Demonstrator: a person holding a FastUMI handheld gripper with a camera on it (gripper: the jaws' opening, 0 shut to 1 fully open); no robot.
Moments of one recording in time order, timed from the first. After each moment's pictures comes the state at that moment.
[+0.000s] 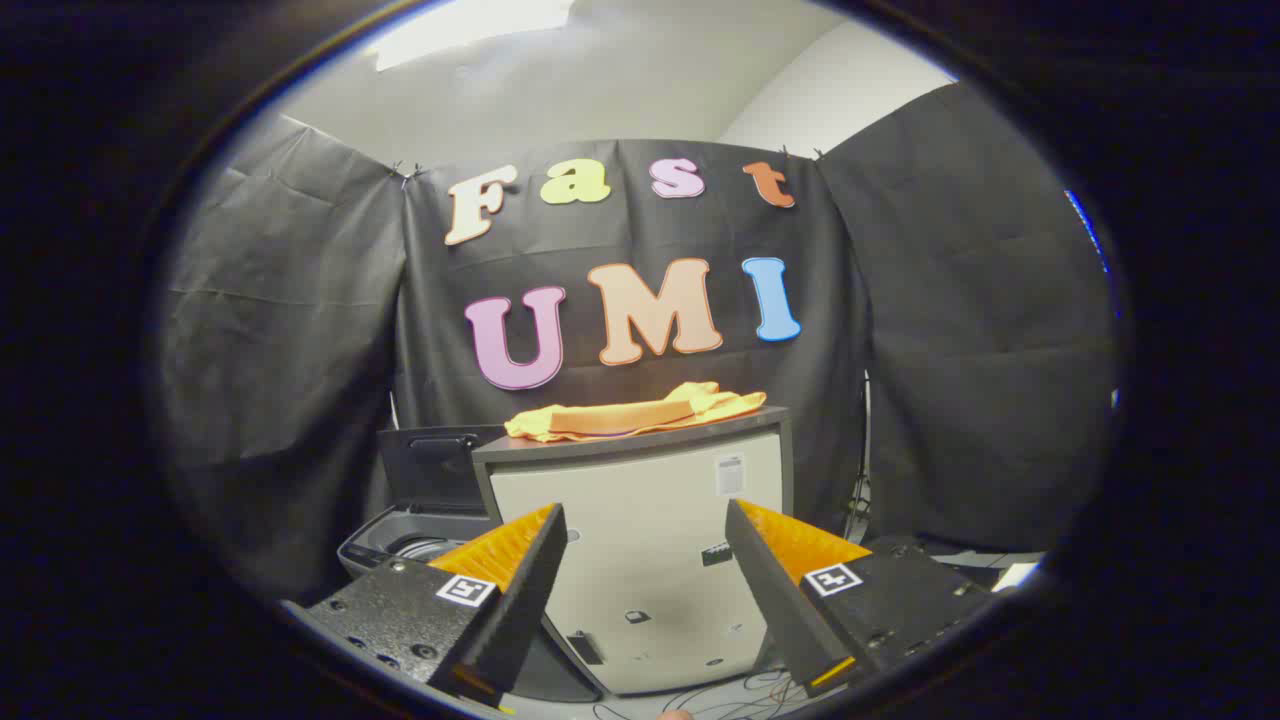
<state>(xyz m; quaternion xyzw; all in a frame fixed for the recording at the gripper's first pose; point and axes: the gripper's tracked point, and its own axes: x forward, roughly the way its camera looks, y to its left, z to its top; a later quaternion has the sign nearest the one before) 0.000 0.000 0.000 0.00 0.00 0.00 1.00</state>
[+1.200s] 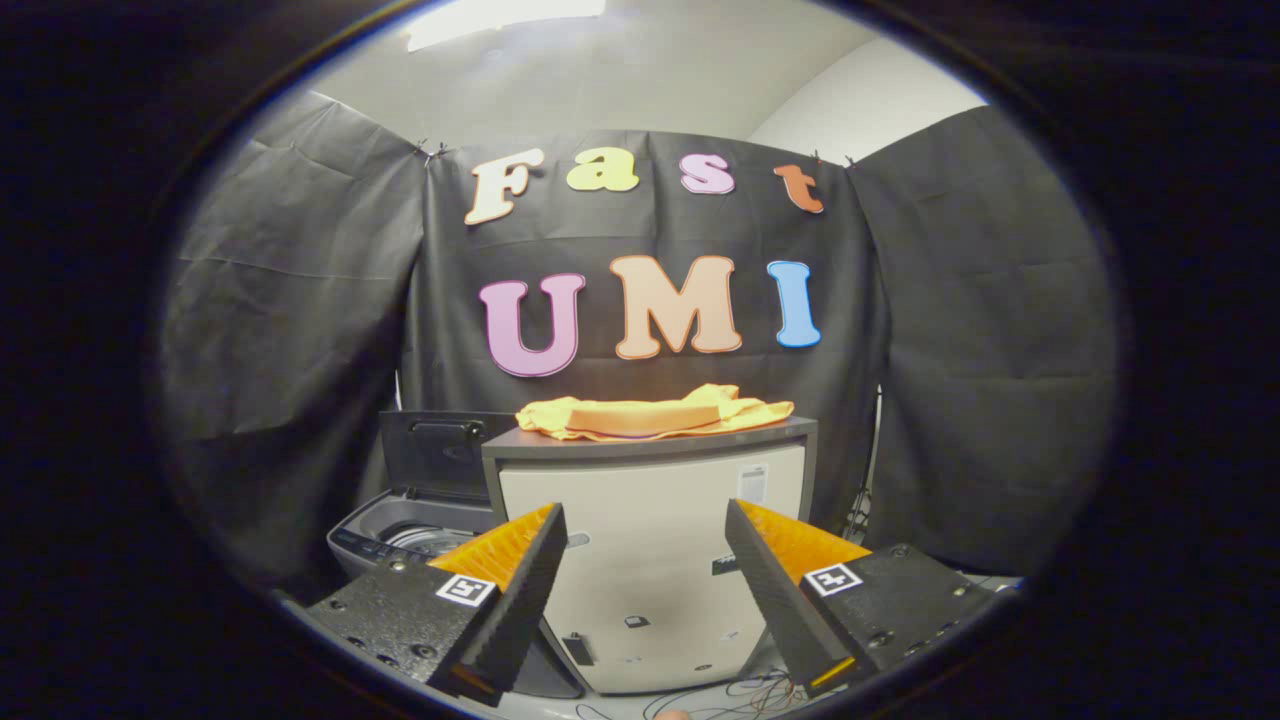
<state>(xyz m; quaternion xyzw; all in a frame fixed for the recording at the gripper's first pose) 0.031 0.027 0.016 -0.03 0.01 0.01 1.00</state>
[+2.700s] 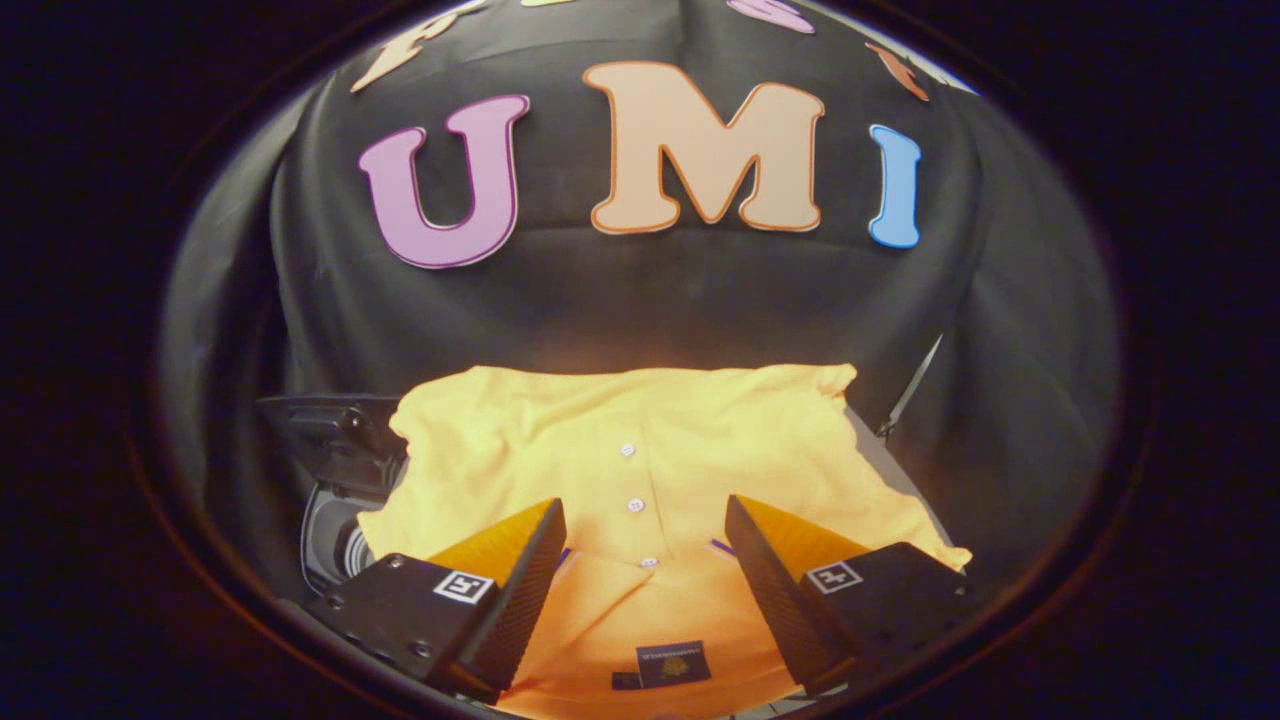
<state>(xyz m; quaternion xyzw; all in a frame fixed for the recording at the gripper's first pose) 0.345 0.047 -0.012 -0.06 0.33 -0.02 0.94</state>
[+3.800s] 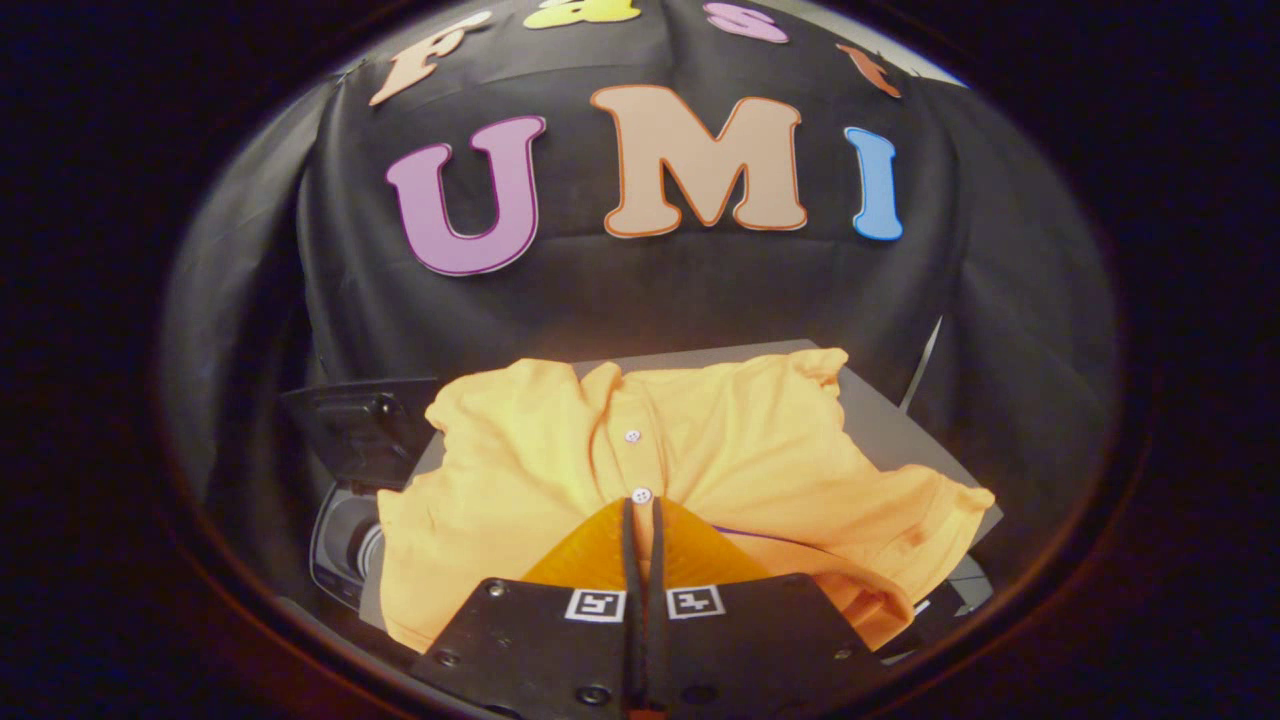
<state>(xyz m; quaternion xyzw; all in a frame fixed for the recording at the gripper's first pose) 0.317 0.058 -0.018 0.00 0.27 0.01 0.96</state>
